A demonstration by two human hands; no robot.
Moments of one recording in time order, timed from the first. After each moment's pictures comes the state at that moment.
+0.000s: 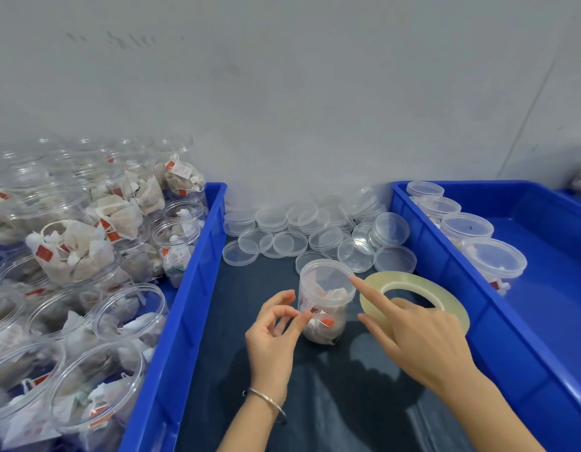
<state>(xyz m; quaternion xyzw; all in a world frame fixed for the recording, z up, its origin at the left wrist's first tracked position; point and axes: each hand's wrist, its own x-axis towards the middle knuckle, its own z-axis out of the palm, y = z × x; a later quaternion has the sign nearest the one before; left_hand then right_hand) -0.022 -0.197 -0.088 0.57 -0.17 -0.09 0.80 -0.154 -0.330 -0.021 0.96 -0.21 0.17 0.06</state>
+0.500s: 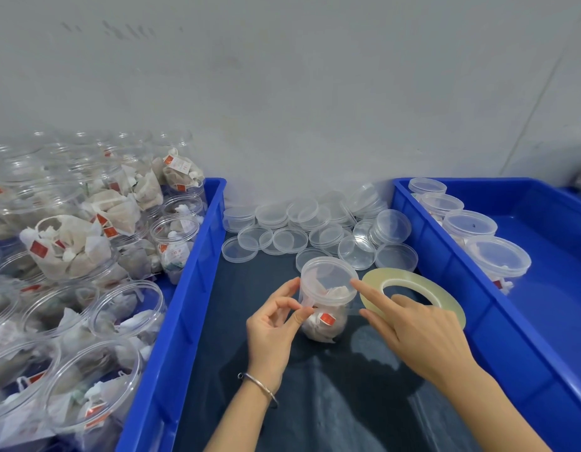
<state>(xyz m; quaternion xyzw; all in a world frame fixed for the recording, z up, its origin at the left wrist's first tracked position) -0.006 -0.203 -0.094 0.52 -0.22 -0.15 0.81 -0.146 -0.344 -0.037 0.96 -0.18 0.21 0.09</state>
